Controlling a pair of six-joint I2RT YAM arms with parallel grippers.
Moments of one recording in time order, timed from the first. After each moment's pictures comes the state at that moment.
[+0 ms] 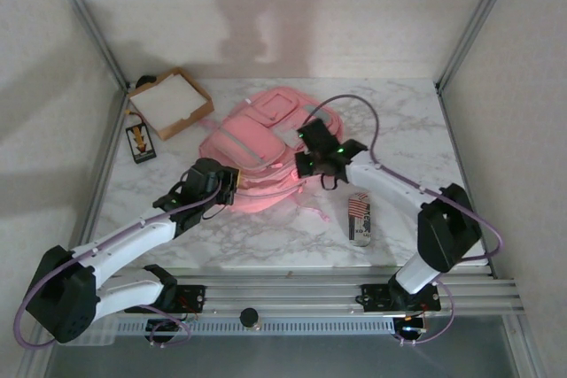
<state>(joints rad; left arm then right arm) -0.55 1.12 0.59 -0.05 -0.11 -1.76 0.68 1.59 1.22 -0.58 0.10 0.35</state>
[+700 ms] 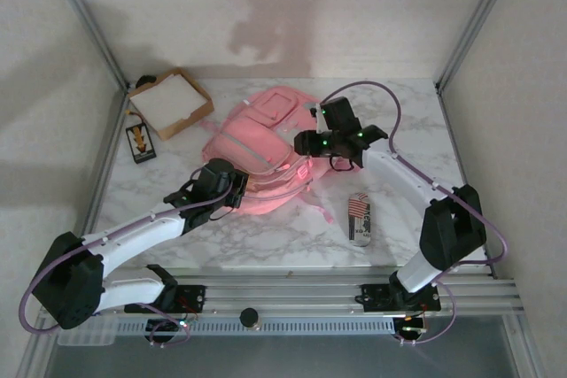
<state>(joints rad) -0.61 1.20 0.63 -0.07 -0.12 -1.70 0.55 1.59 1.30 -0.51 -0.22 0.44</state>
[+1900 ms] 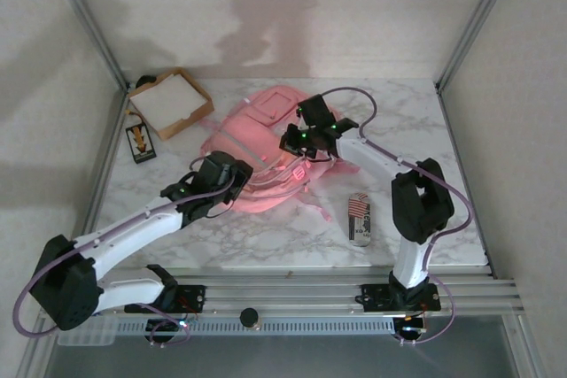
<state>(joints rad) -0.64 1.17 0.77 -0.28 -0.14 -1.45 0.60 1.82 1.43 -0.44 -0.32 0.81</state>
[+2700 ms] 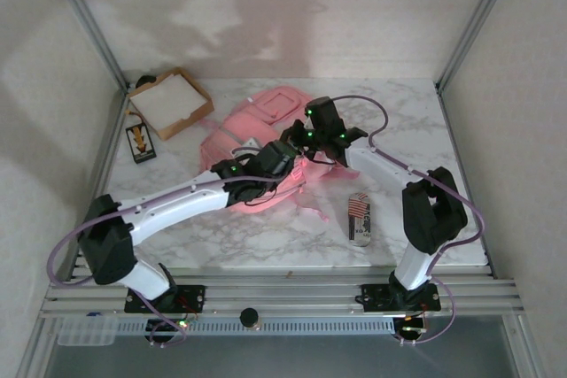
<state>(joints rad) -0.90 1.55 1.24 -0.56 -0.41 -1.50 0.59 1.73 1.29 -0.23 -0.39 1.05</state>
